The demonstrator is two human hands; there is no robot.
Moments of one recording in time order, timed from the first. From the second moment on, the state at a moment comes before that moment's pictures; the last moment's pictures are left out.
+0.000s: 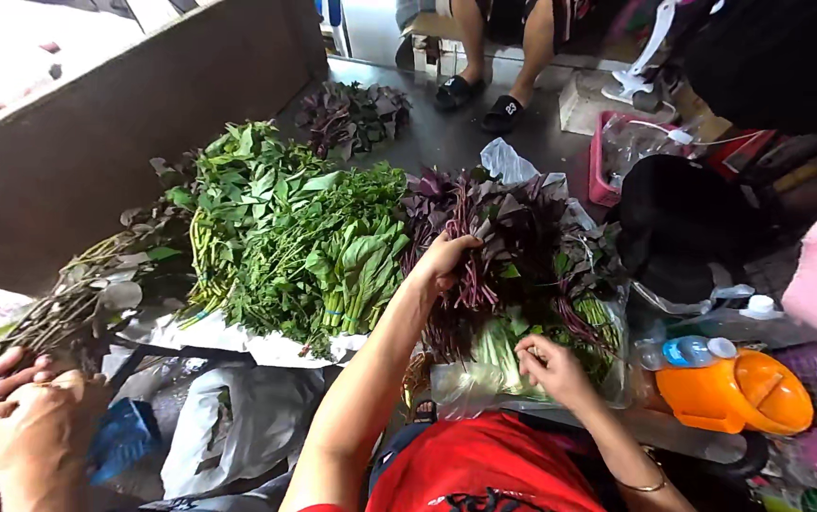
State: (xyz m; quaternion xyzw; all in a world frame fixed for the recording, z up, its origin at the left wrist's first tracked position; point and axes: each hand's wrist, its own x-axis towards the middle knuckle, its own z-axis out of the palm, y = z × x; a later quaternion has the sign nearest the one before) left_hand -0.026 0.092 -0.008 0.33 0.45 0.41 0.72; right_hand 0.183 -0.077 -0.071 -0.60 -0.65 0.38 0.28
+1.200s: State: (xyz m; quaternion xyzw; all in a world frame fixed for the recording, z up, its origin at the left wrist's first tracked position) left_hand -0.061 0.061 0.034 0.35 0.41 0.49 0.69; right_hand 0.248 -0.010 -0.010 -0.47 -0.35 0.50 0.64
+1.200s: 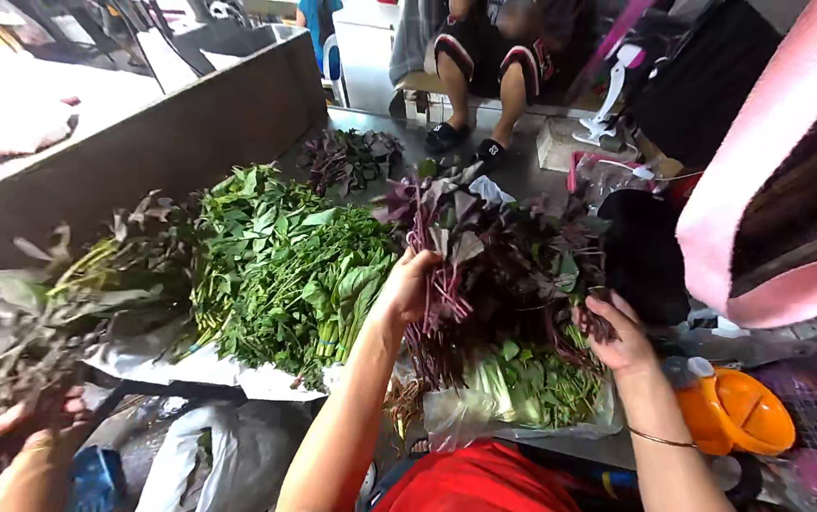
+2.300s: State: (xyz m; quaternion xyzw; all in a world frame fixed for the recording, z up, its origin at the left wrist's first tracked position) left_hand -0.028 0.038 -0.001 0.39 0.41 0.42 0.71; right_hand 0.144 -0.028 -0.006 -0.39 -0.88 0.00 0.28
